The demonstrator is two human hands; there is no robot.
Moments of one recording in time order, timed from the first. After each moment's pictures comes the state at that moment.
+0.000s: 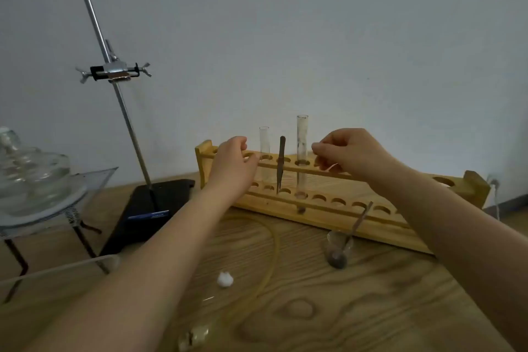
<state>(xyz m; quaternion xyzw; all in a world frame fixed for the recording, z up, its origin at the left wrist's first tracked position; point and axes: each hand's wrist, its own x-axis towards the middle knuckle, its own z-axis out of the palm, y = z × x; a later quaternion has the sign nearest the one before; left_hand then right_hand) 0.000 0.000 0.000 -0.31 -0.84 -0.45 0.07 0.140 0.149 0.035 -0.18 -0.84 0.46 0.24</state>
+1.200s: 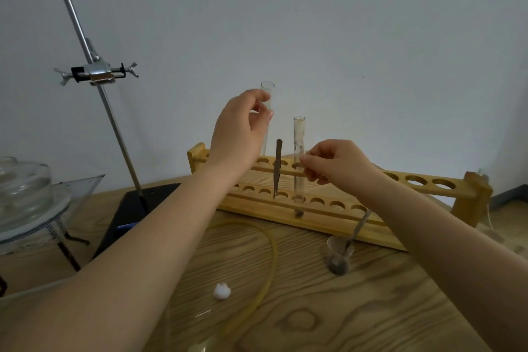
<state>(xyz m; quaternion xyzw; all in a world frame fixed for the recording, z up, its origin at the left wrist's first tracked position) 0.007 0.014 0.050 -0.43 -0.74 -0.47 0.23 0.128 0.138 0.023 -0.19 -0.84 0.44 0.24</state>
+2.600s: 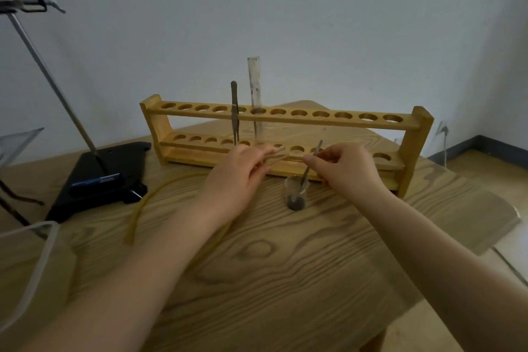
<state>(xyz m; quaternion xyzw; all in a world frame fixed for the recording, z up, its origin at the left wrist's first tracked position) 0.071 0.008 -0.072 -0.52 -0.80 -0.29 0.08 0.204 0.157 -0.064 -0.31 -0.83 0.37 0.27</state>
